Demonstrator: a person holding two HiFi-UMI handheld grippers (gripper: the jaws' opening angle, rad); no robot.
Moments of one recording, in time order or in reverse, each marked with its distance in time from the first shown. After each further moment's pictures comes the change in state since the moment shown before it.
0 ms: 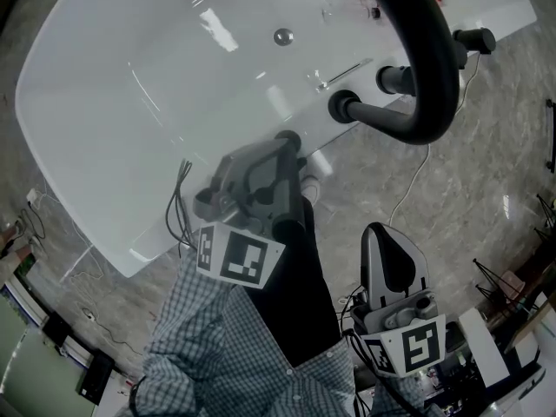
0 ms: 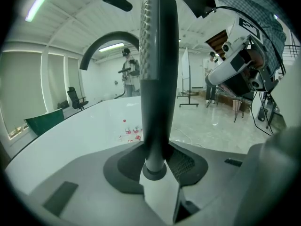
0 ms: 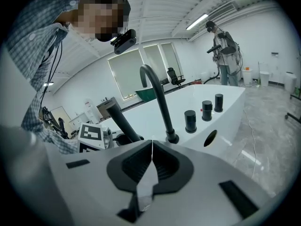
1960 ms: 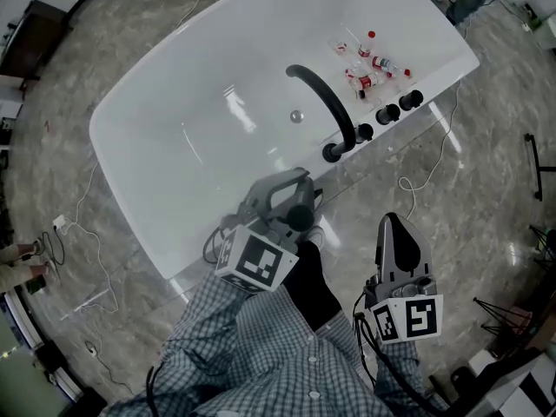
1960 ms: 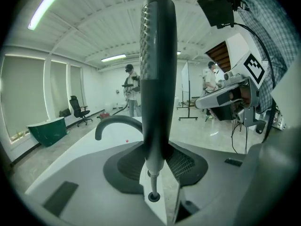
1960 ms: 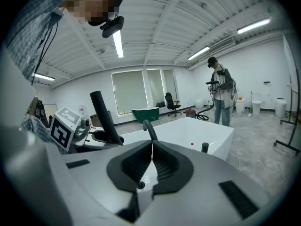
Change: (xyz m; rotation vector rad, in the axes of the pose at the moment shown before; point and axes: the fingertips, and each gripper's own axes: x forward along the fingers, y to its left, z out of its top) left arm -0.145 0.004 0.207 -0.012 -0.092 0.001; right arm -0.129 0.042 0.162 -0.134 -0.271 -0.106
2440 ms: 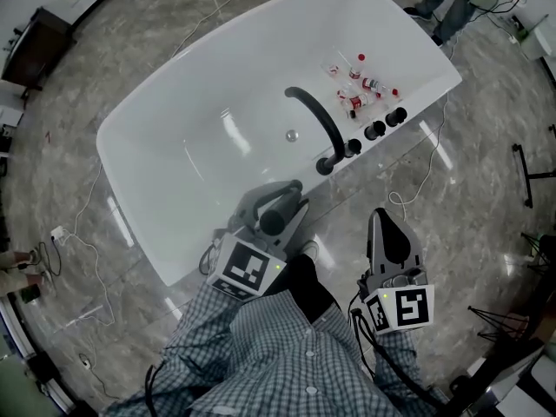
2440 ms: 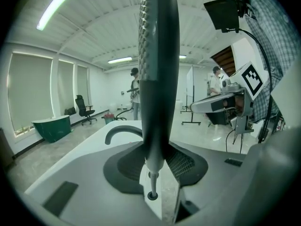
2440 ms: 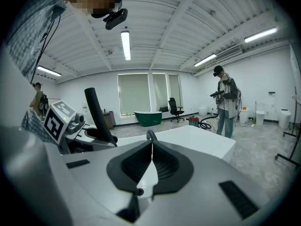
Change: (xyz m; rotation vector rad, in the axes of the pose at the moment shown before) left arm -0.052 0.001 0.036 -0.052 -0.027 0.038; right arm -0.015 0.021 0.046 -0.089 -0.048 0.022
